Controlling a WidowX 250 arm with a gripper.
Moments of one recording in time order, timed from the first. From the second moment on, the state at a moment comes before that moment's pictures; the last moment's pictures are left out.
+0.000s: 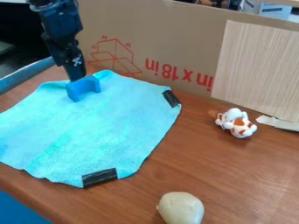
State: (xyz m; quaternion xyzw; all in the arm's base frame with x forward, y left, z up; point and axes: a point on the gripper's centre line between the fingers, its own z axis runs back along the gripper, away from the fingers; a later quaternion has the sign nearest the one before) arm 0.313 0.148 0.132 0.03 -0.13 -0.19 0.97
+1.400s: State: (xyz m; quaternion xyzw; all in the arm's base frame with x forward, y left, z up) arm 0.257 0.002 0.052 0.13 -0.02 -0.44 0.89
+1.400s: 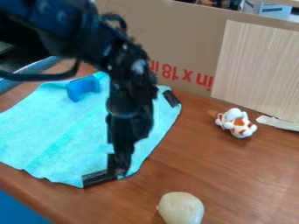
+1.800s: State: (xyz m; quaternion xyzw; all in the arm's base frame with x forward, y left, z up) arm 0.232 -0.003 0.043 0.16 0.00 -0.46 0.87
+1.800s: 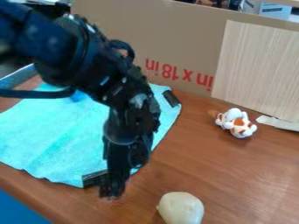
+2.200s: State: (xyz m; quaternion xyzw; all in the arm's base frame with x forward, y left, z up) arm 0.229 0.006 0.035 0.18 0.02 -0.45 0.87
